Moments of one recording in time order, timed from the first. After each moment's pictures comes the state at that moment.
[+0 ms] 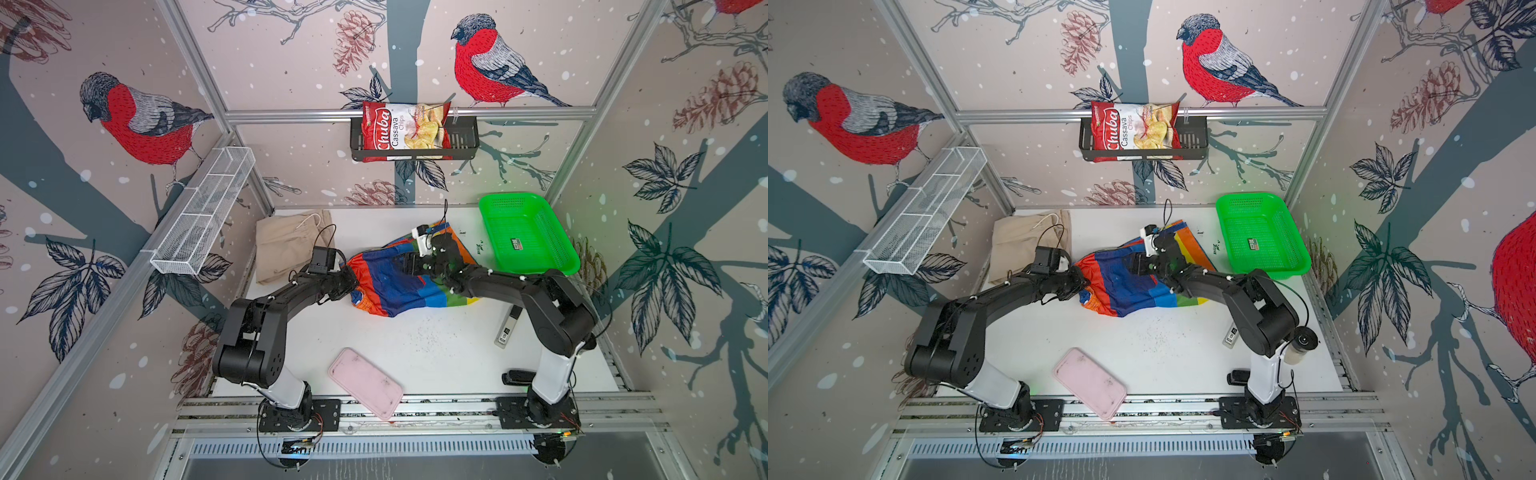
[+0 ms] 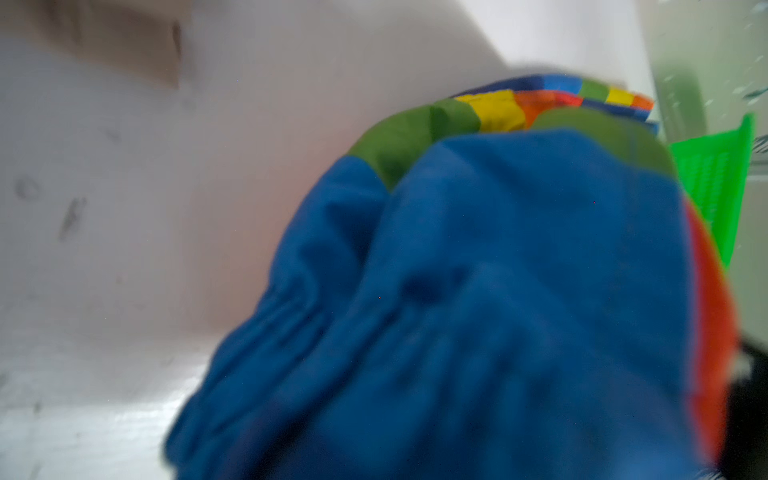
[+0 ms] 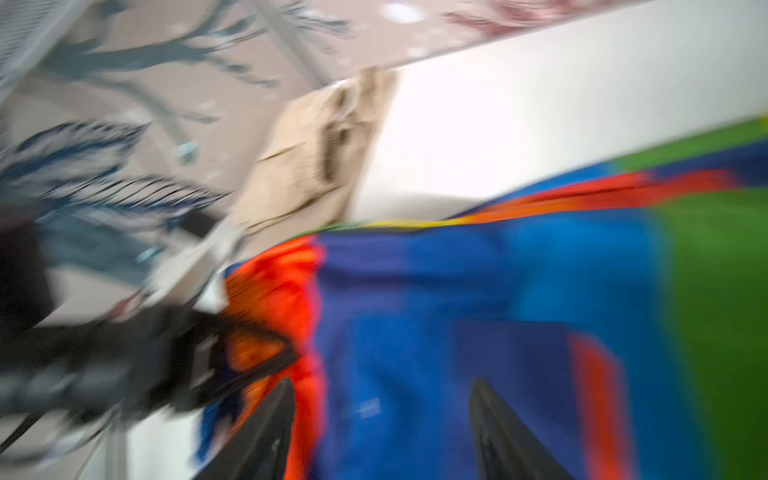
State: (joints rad) left arm -0.17 1.58 0.81 -0.20 0.41 -0.72; right arm 0.64 1.89 1.12 0.27 -0.28 0.49
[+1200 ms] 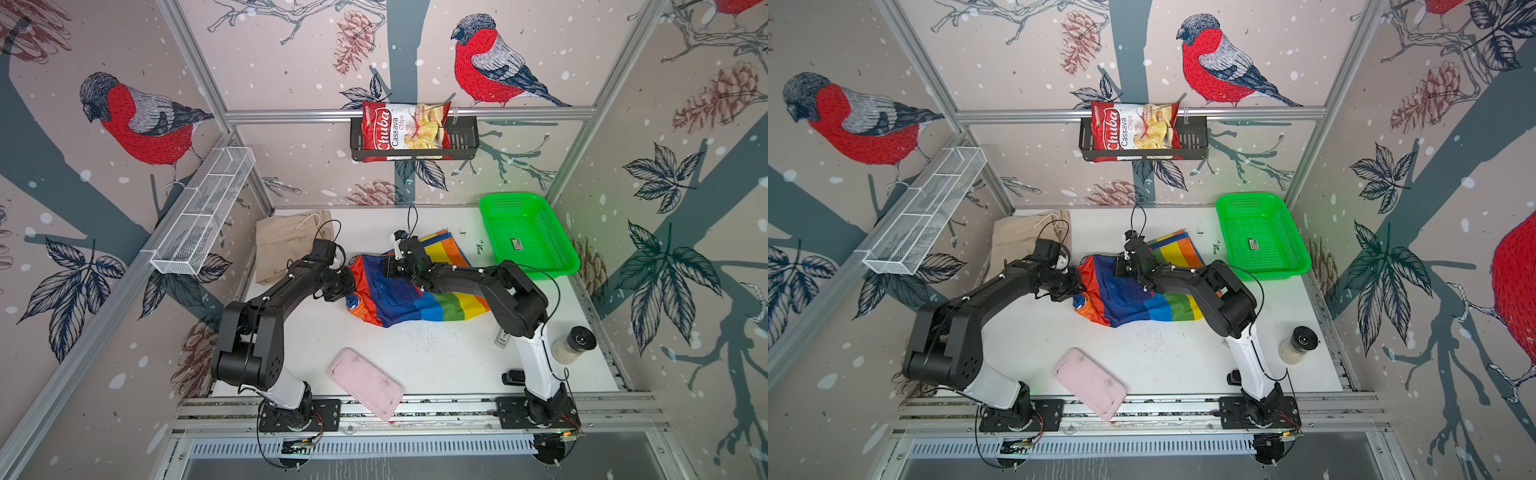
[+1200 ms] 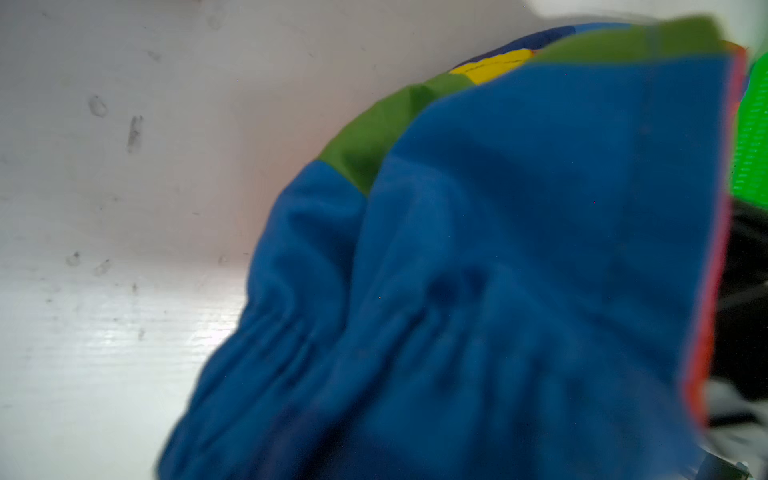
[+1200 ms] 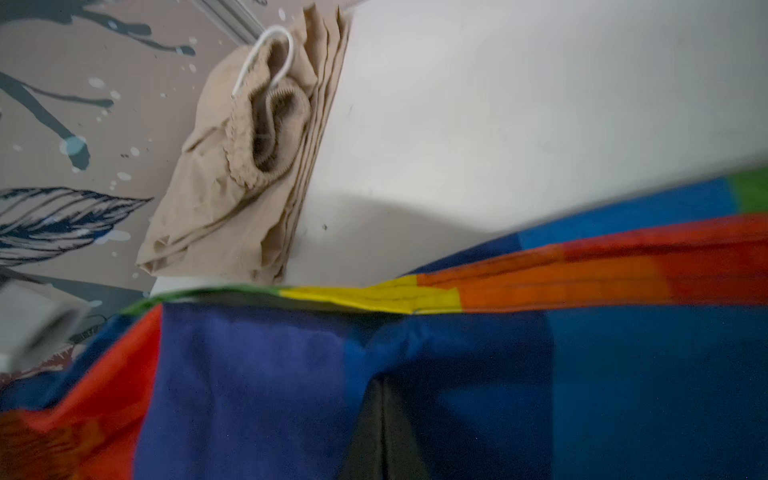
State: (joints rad) left arm -0.17 1.56 0.97 -0.57 0.38 -0.57; right arm 0.80 2.20 1.38 0.26 -0.16 0.61
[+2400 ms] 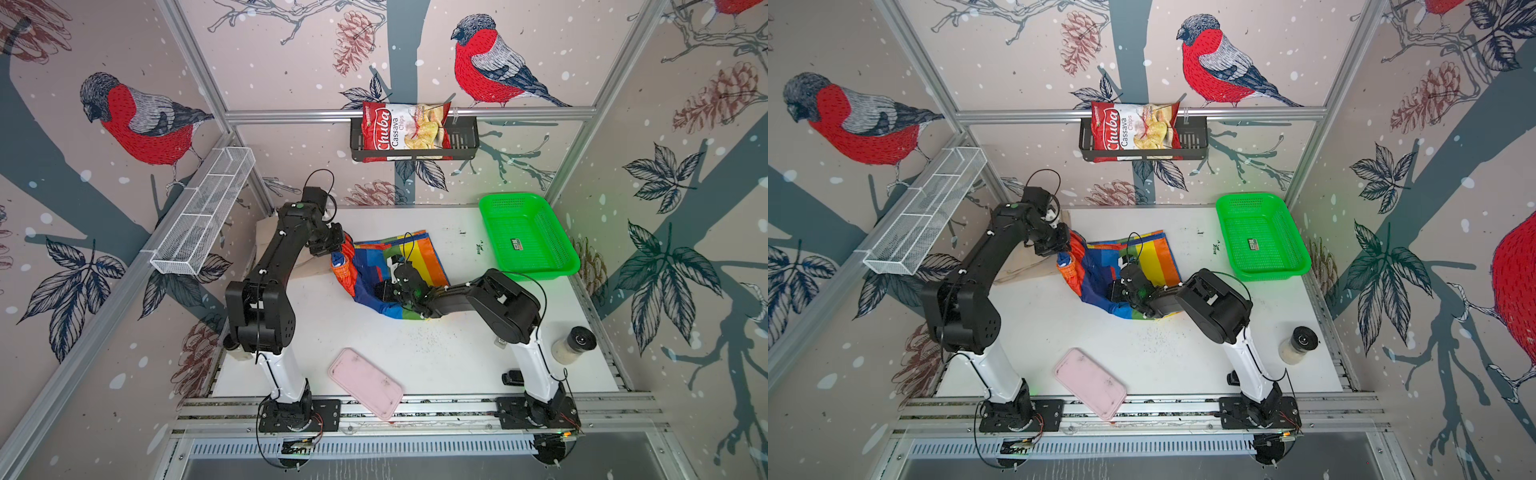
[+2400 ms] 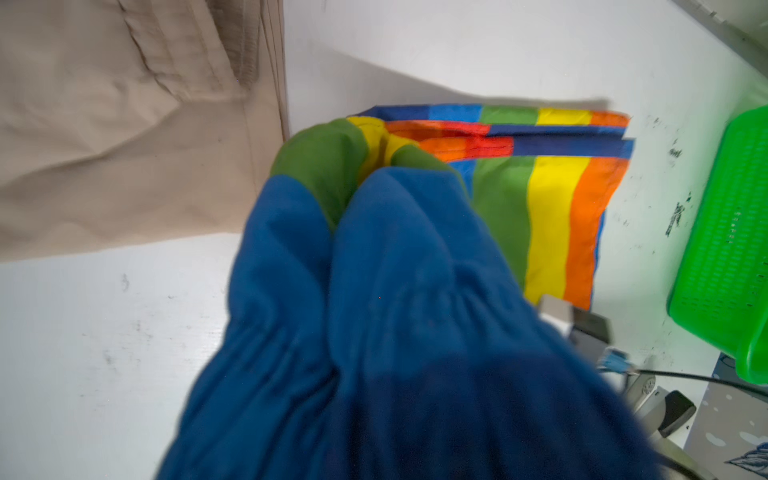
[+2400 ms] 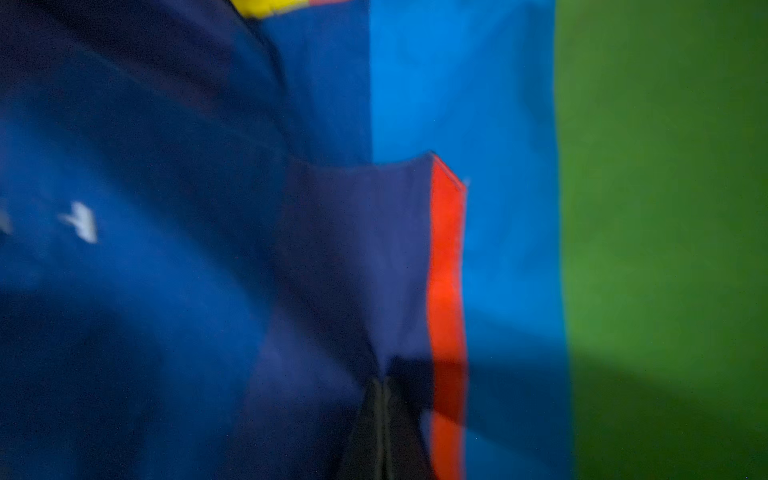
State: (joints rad) left arm -0.10 1.82 1.76 -1.13 0.24 -0.39; right arm 0.91 2.20 1.19 0.48 -0.13 0.76
